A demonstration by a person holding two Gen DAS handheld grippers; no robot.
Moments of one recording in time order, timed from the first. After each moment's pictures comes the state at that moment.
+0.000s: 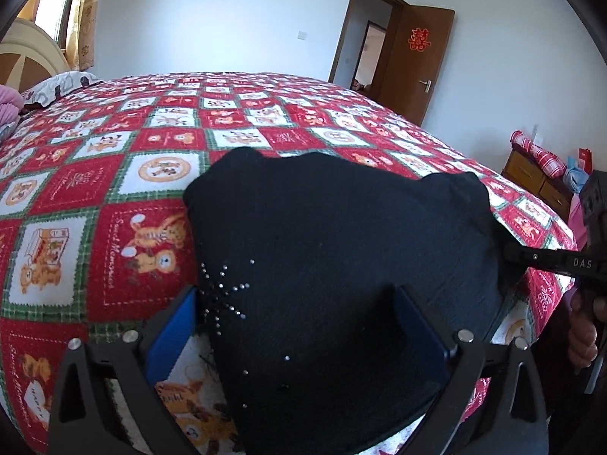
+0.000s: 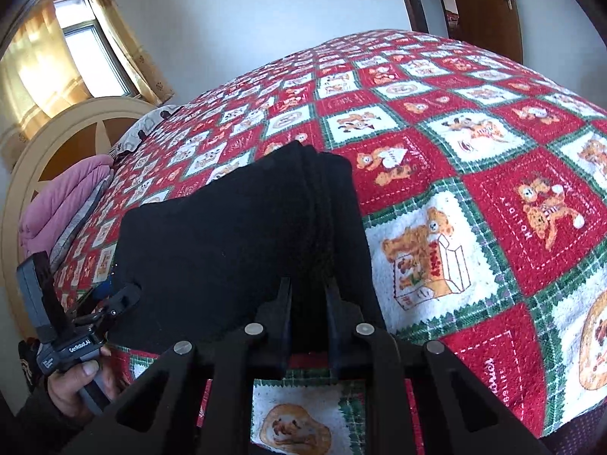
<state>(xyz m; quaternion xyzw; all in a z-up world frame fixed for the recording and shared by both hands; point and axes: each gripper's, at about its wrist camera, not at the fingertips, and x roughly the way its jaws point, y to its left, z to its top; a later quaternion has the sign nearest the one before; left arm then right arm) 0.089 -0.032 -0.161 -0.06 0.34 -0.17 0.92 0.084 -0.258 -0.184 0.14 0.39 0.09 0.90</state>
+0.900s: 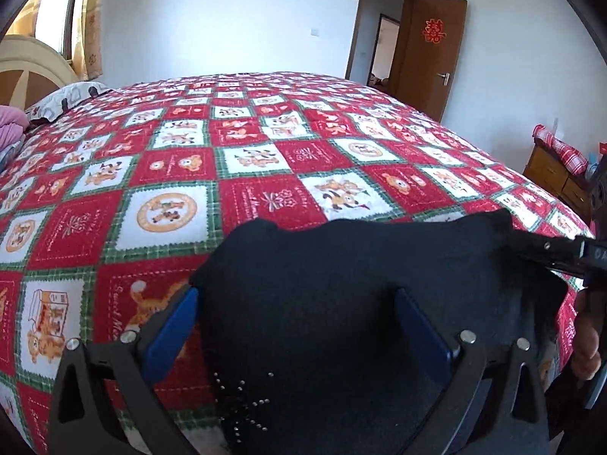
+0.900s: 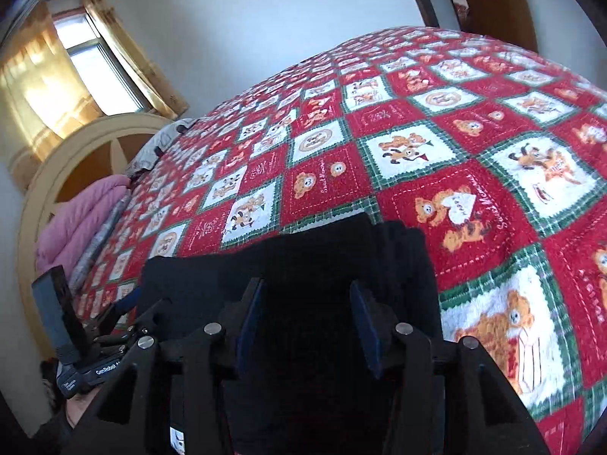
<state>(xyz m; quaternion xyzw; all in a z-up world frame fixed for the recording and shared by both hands) 0.135 -0.042 -0.150 -0.03 0.35 -0.12 0.93 0.149 -0.242 -0.179 0.19 0.38 0.13 0.90</state>
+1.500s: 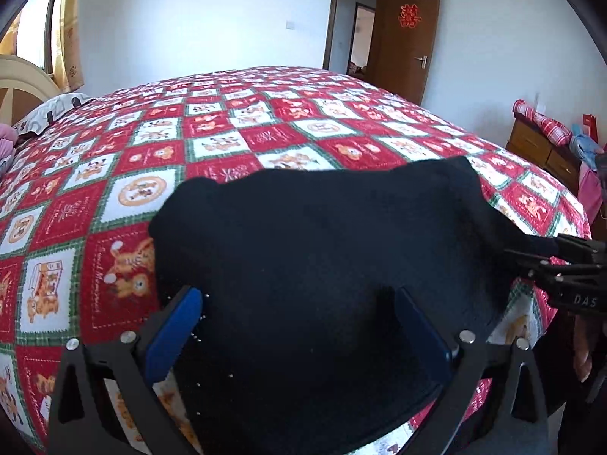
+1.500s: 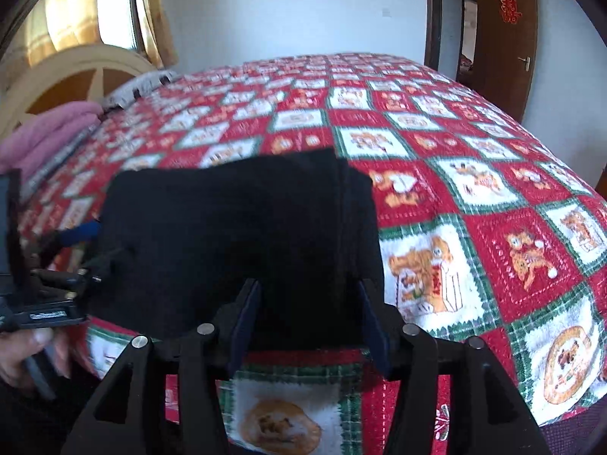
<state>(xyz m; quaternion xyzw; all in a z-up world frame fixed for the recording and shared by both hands) 0.094 -0.067 -0.150 0.00 0.36 -0.16 0.92 0.081 -0.217 -0.181 0.00 0.39 0.05 0.92</state>
